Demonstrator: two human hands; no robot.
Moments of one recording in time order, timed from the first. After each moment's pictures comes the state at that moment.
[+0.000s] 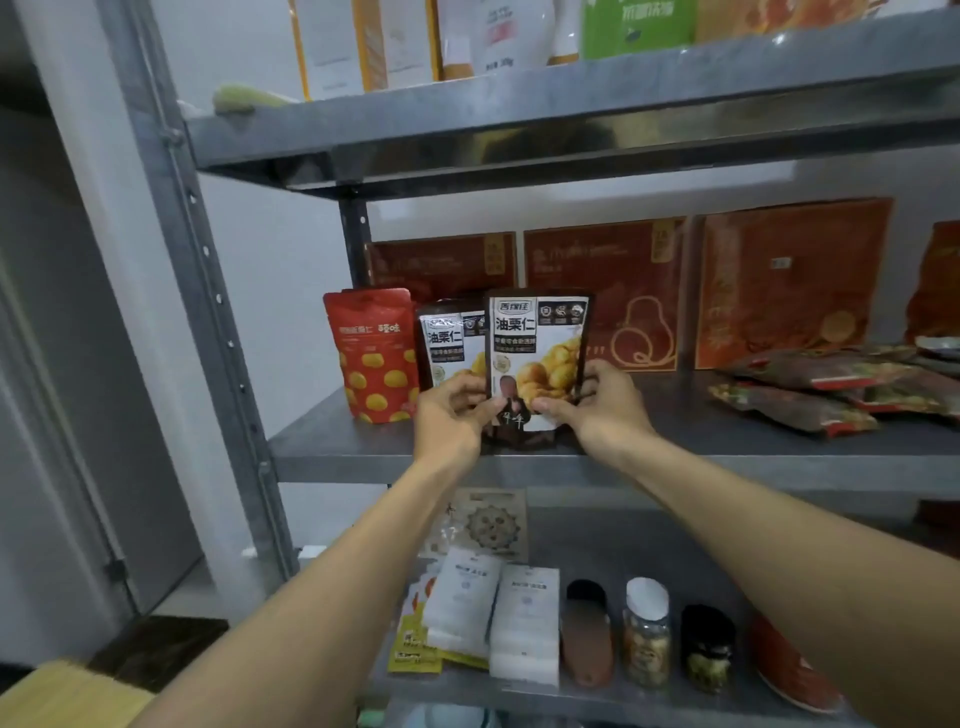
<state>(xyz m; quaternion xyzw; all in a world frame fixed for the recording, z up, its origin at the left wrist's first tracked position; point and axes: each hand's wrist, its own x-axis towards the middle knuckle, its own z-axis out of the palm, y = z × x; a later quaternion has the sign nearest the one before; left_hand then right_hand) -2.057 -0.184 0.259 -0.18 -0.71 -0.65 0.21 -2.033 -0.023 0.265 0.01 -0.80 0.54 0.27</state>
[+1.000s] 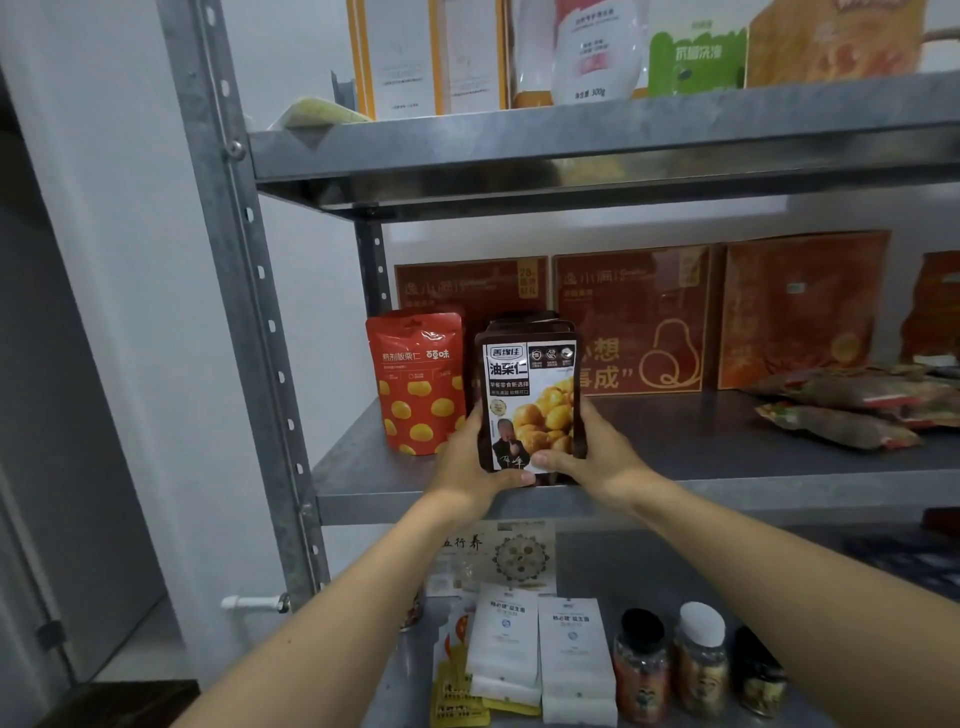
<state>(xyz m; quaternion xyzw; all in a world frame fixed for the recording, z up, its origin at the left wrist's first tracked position) -2.105 -0.265 0.241 -0.32 -0.78 -0.53 0.10 -2.051 -0.094 0.255 0.05 -0.86 0.47 0.20</state>
